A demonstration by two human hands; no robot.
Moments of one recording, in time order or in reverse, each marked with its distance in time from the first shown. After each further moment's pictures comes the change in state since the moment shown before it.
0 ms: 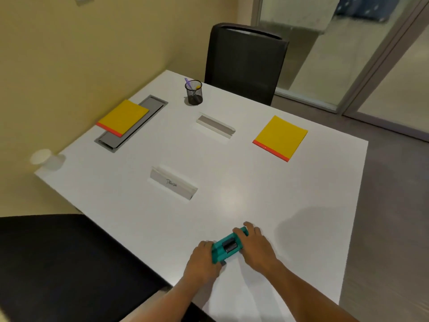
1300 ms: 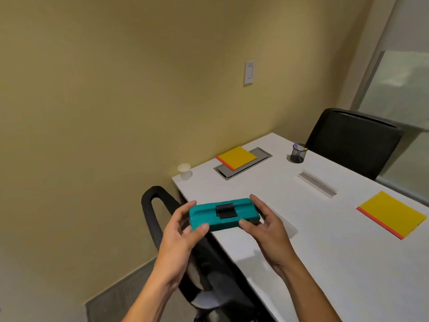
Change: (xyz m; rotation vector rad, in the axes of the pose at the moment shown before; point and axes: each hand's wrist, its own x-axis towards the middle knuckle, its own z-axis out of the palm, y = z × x) left_hand -0.290 -0.131 -0.260 -1.242 0.709 0.336; right_hand -0.065 -0.357 -0.138 1.445 0.074 -0.445
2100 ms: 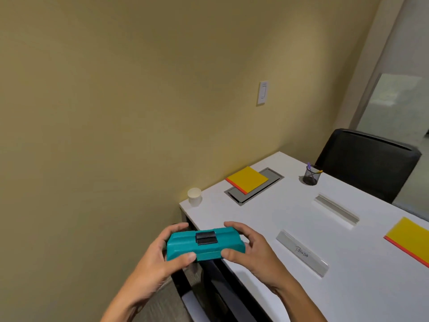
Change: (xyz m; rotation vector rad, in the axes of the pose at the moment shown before) left_hand 0.108 0.049 -0.143 0.212 -0.216 -0.032; right_hand 0.097 0.009 0.118 -0.242 -0.216 0.105
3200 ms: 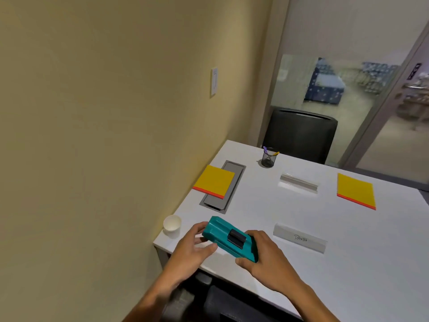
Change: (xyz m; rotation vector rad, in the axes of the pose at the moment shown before) left_hand 0.279 -0.066 -0.094 0.389 -0.531 -0.066; right_hand 0.153 0.022 0.049 -0.745 0.577 0.295
